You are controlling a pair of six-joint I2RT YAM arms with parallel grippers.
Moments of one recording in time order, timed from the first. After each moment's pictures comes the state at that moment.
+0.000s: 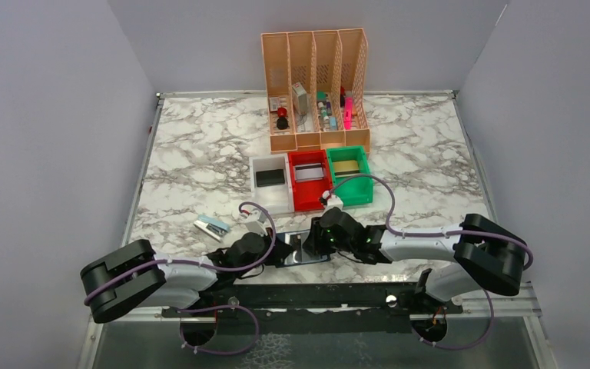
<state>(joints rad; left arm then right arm) -1.04 1.18 0.06 0.64 -0.19 -1.01 1.08 1.42 0.55 0.14 0.13 0.80</state>
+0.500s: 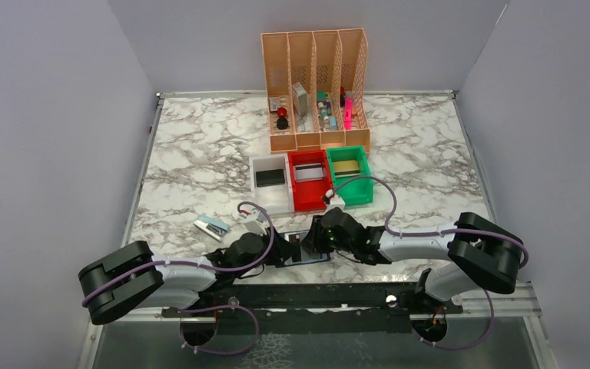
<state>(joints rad) -1.03 1.16 0.05 0.65 -0.18 -1.04 1.07 1.46 0.53 0.23 0.12 0.87</state>
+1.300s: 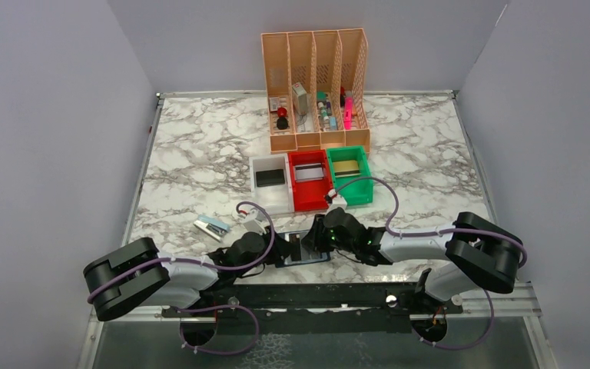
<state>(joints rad) -1.03 1.21 0.05 0.68 -0.19 -1.10 1.06 1.46 0.50 0.30 0.12 0.89</state>
